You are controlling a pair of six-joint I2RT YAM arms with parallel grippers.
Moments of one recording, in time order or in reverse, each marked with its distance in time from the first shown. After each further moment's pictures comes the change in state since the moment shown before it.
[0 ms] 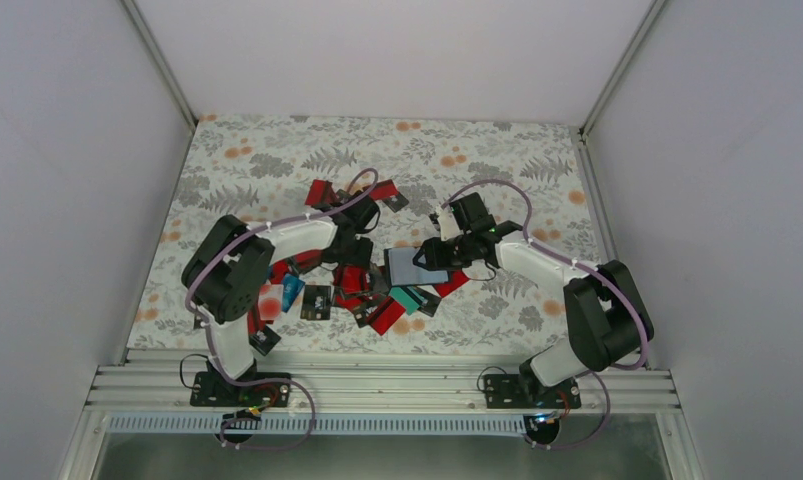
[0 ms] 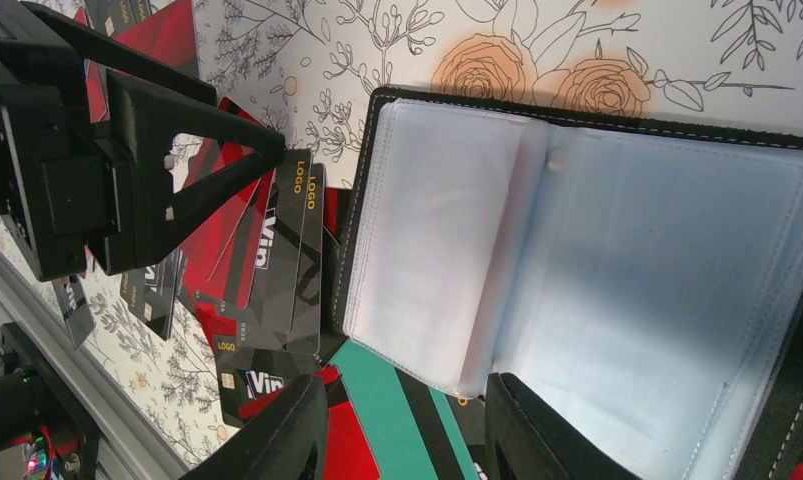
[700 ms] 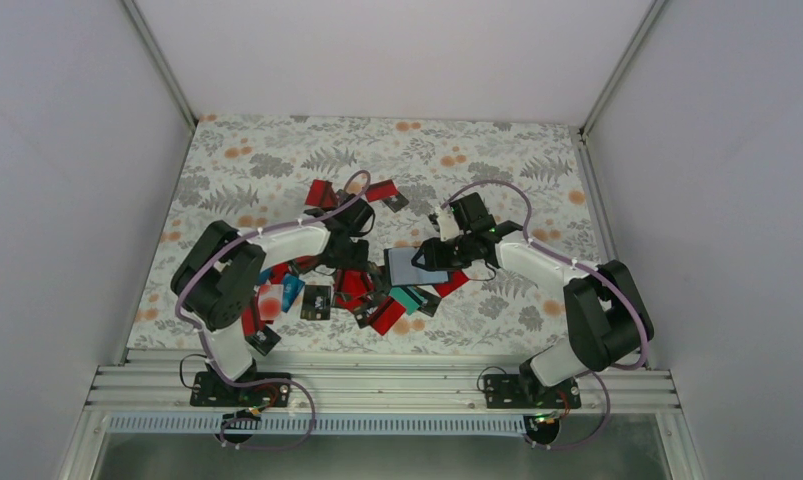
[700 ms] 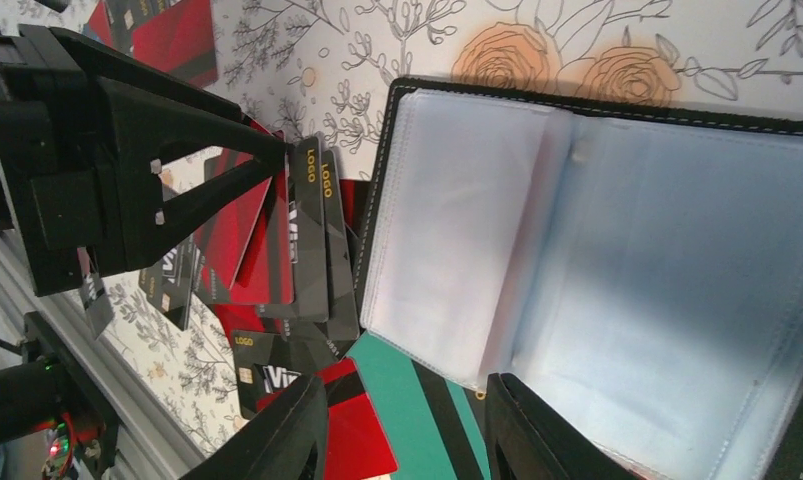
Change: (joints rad) left arm 0.003 -0.072 -0.090 0.088 0.046 -0.025; right arm 0.000 0.000 0.000 -0.002 -0.022 0.002
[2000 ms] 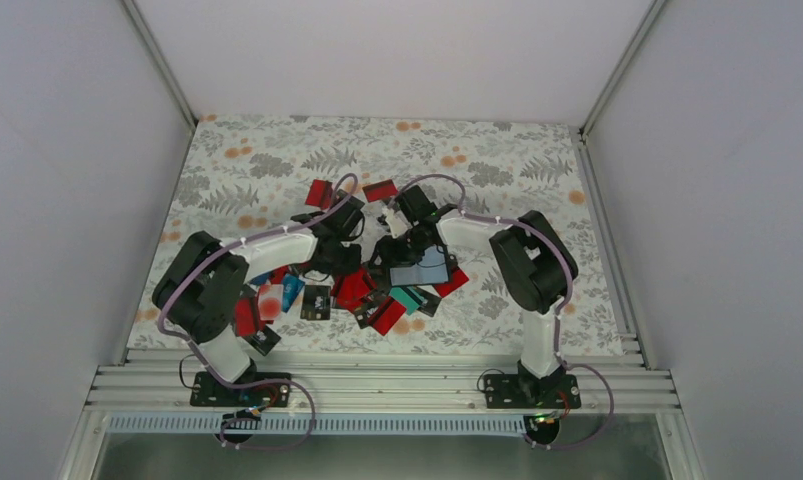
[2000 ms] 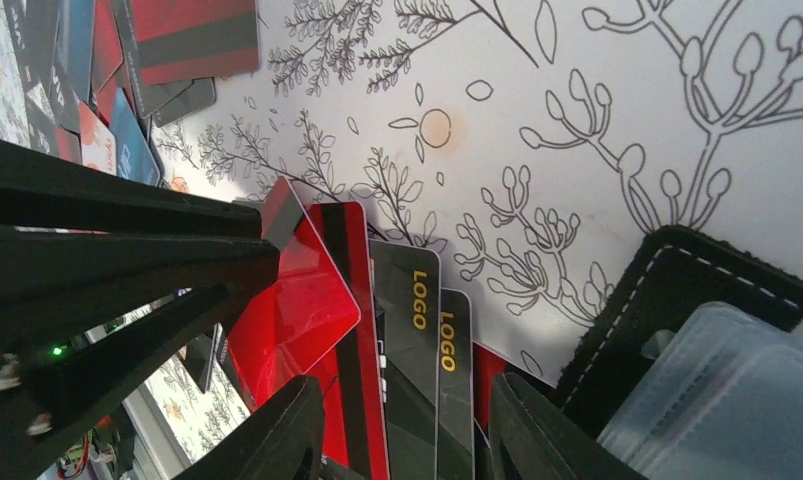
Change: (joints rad) left arm 0.023 -0.117 -0.109 -0.003 0.057 -0.023; right arm 0.156 0.466 0.345 0.021 -0.134 -0.019
